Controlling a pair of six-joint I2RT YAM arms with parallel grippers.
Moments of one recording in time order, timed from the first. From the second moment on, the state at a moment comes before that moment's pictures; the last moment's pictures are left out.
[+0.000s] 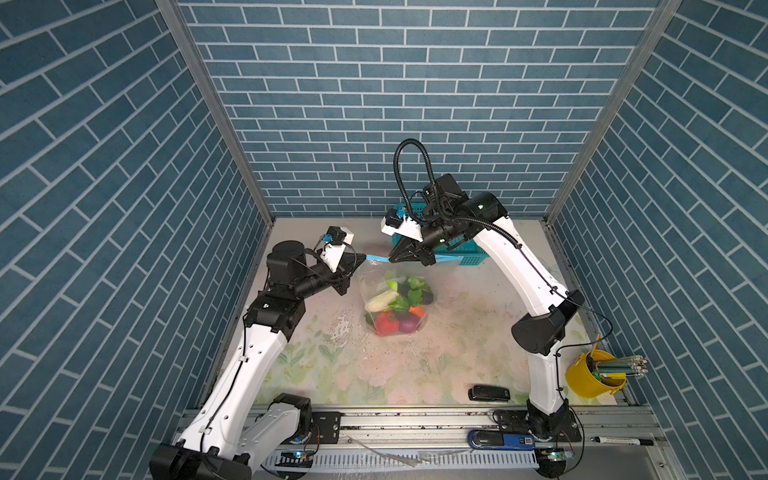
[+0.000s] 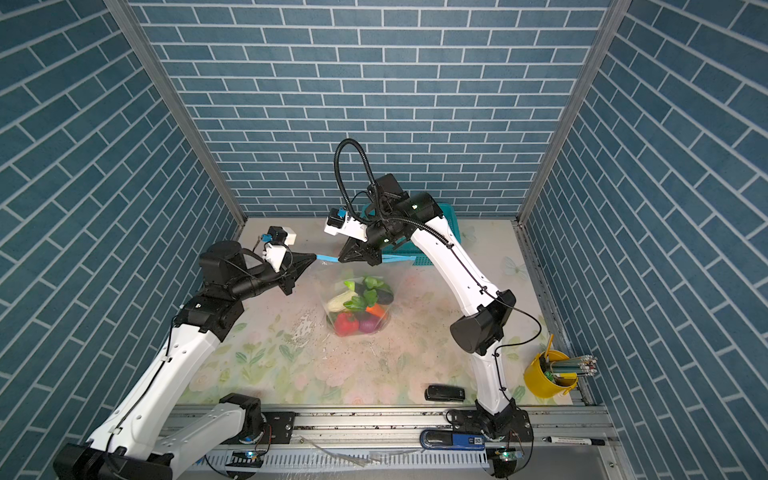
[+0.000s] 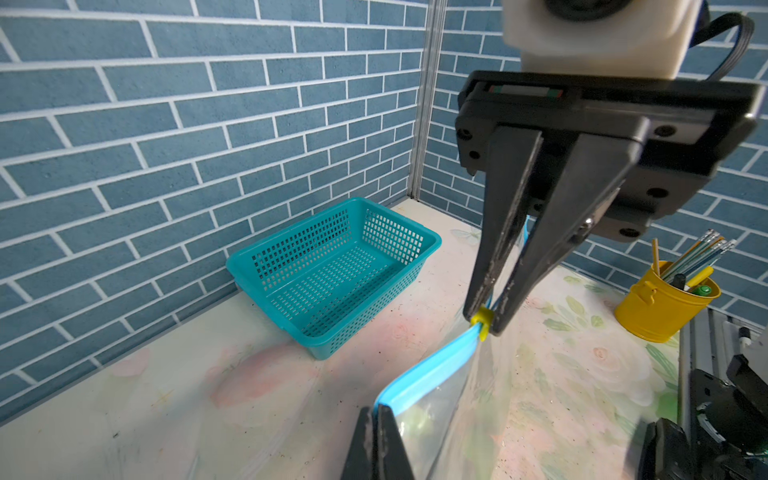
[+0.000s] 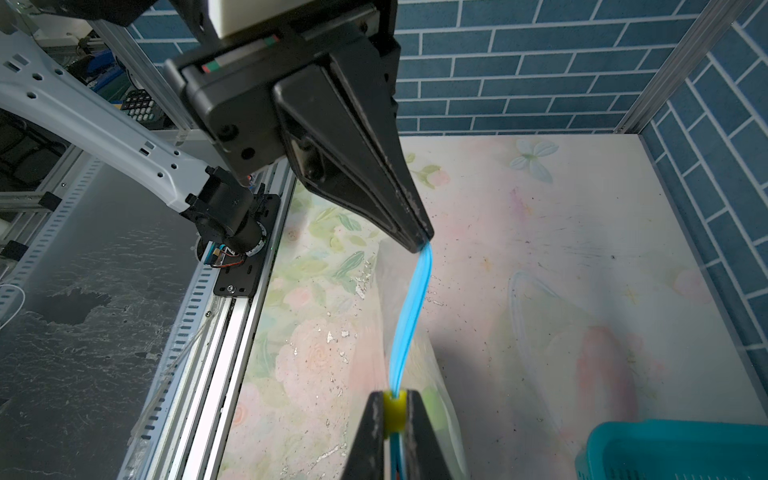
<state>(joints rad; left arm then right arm) -0.20 1.00 0.96 -0.23 0.62 0.12 0.73 2.05 2.46 -1.35 -0.75 -0.73</state>
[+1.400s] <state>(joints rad) -0.17 0.91 0.90 -0.17 0.43 0.10 0.69 2.01 2.40 -1.35 -0.73 -0.73</state>
